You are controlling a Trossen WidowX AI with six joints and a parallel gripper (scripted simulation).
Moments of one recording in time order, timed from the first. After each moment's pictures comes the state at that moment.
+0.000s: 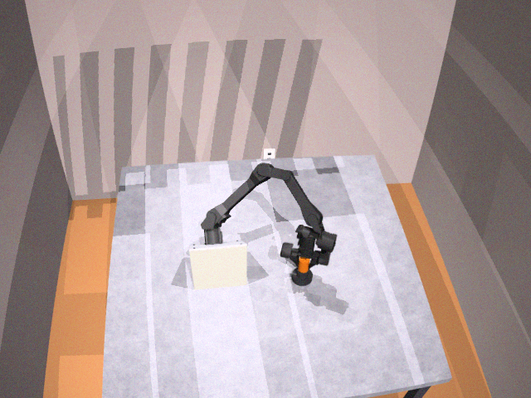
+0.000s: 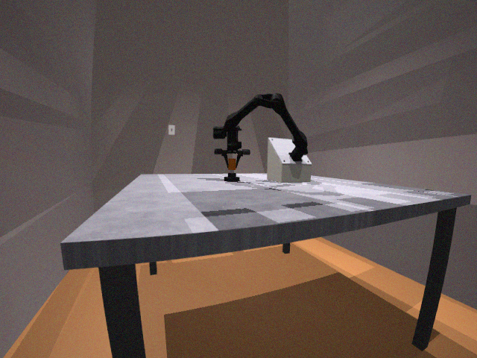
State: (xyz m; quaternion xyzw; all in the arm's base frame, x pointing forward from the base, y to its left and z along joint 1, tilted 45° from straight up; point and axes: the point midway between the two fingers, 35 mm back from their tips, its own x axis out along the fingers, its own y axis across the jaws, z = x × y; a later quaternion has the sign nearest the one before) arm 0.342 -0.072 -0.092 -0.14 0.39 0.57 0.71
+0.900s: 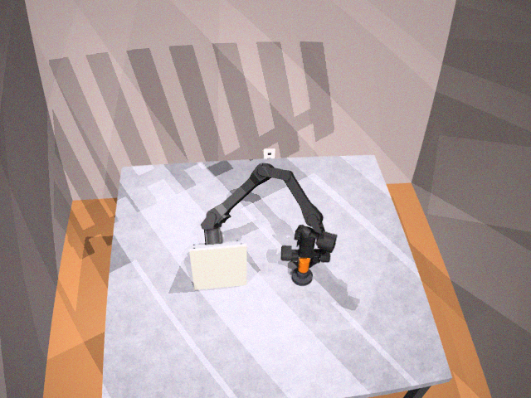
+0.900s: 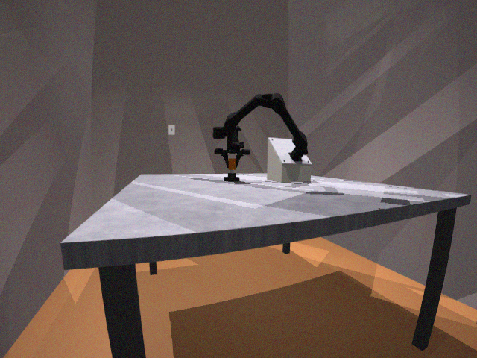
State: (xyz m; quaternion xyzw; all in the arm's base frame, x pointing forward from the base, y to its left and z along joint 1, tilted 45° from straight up) arm 0.342 -0.073 -0.092 -0.21 0.33 0.60 0.70
